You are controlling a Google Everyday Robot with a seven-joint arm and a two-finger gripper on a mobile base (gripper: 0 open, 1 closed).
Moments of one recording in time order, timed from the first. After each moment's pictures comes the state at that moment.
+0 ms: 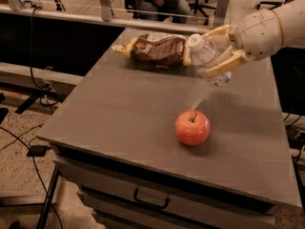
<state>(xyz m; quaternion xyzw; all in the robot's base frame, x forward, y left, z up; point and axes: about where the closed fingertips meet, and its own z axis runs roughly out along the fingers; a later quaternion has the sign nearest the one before) 0.552 -0.125 0.966 -0.71 0.47 0.26 0.46</state>
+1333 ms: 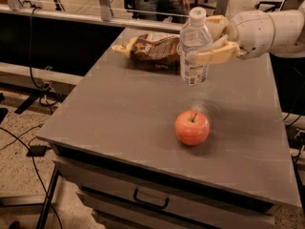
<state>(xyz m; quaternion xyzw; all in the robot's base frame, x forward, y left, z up) 0.533 -0.093 1.011 -0.62 0.39 0.42 0.54</state>
